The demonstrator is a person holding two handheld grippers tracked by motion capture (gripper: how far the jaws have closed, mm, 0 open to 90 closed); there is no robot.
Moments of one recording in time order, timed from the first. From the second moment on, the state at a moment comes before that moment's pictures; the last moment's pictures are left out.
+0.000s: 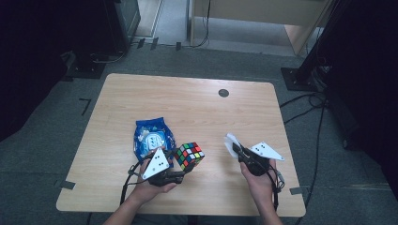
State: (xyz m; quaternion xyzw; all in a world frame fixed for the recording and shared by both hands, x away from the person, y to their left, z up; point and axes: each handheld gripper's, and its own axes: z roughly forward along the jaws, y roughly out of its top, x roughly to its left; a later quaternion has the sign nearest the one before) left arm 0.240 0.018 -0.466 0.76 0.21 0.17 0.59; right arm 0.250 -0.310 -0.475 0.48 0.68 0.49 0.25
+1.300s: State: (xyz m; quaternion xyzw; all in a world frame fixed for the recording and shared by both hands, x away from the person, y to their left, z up) left arm 0.260 0.037 -0.453 0.75 0.27 0.13 0.60; right arm 0.228 -0.232 -0.475 0.32 0.75 0.55 0.18
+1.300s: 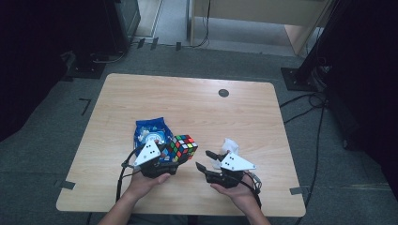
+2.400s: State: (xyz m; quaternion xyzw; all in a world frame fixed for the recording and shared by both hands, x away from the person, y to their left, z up) left arm 0.268 0.020 -0.452 0.79 0.26 0.06 0.55; right arm 0.224 -0.208 -0.483 0.15 0.77 0.50 0.38
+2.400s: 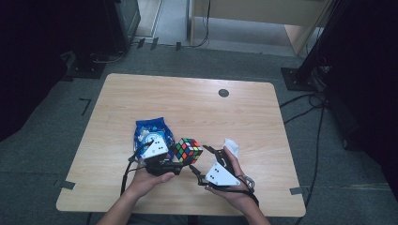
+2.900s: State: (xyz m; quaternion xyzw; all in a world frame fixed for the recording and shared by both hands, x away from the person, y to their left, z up) left arm 0.268 0.012 -0.452 0.80 0.26 0.02 0.54; right arm 0.216 -0.198 -0.486 0.09 0.76 0.46 0.44
